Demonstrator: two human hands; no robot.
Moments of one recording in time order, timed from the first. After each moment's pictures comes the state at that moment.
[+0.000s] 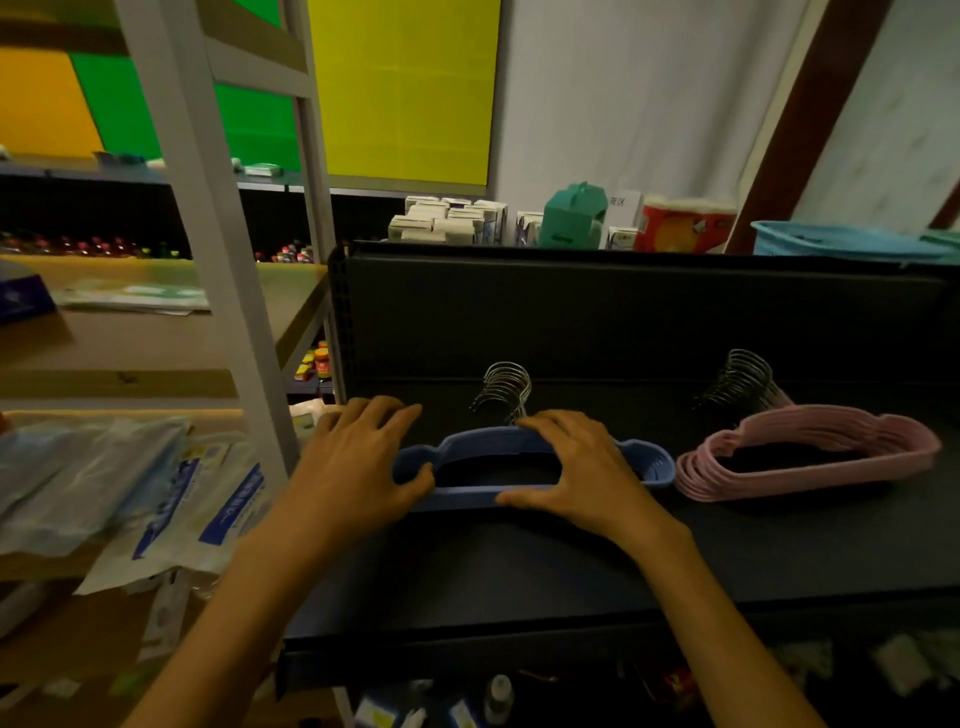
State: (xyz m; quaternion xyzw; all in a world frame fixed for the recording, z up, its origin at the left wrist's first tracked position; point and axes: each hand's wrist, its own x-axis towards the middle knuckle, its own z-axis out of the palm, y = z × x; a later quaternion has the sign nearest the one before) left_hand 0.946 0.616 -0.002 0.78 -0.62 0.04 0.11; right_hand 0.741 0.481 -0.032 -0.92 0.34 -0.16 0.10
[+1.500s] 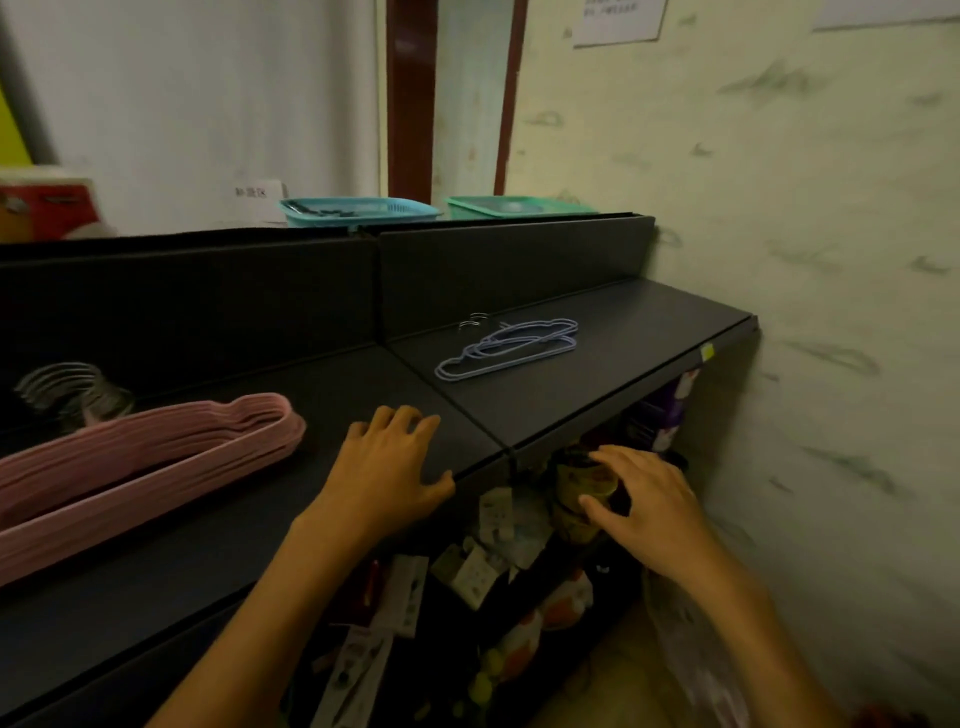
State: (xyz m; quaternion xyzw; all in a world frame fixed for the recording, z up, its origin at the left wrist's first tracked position) left_hand 0.357 0.342 -0.020 0.55 -0.83 0.01 0.11; right_hand 0.075 0.395 -0.054 -0.73 0.66 -0.19 -0.03
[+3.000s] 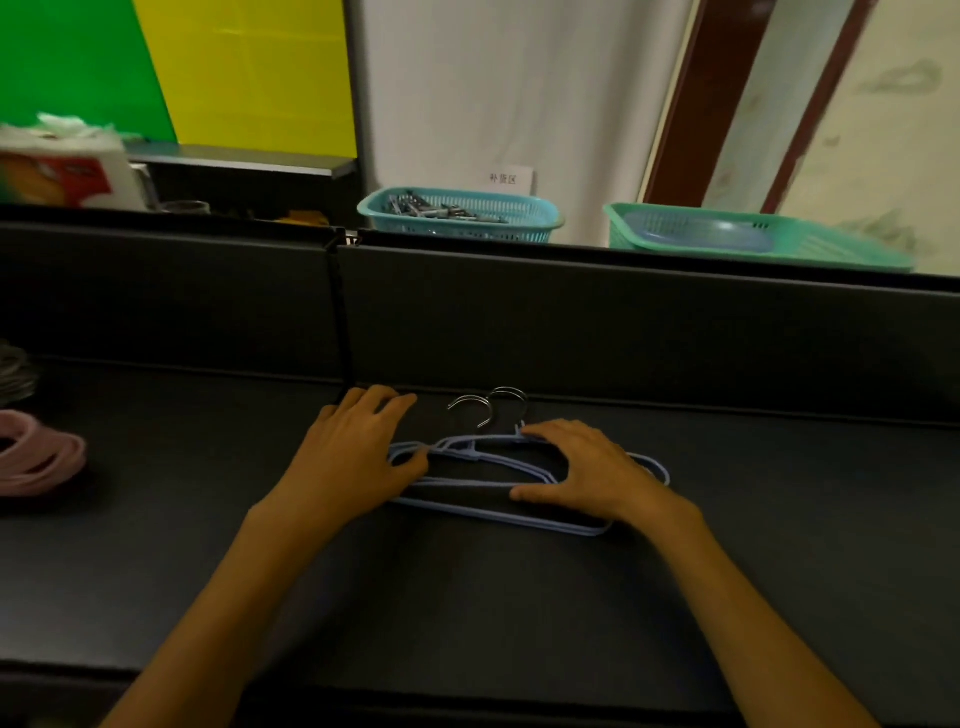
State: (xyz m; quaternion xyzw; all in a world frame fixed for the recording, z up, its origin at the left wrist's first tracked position) left_hand 0.184 0.089 -0.012 0.81 -0.57 0.02 0.12; right_hand -0.019 -0.079 -0.037 -0.93 0.31 -0.02 0.19
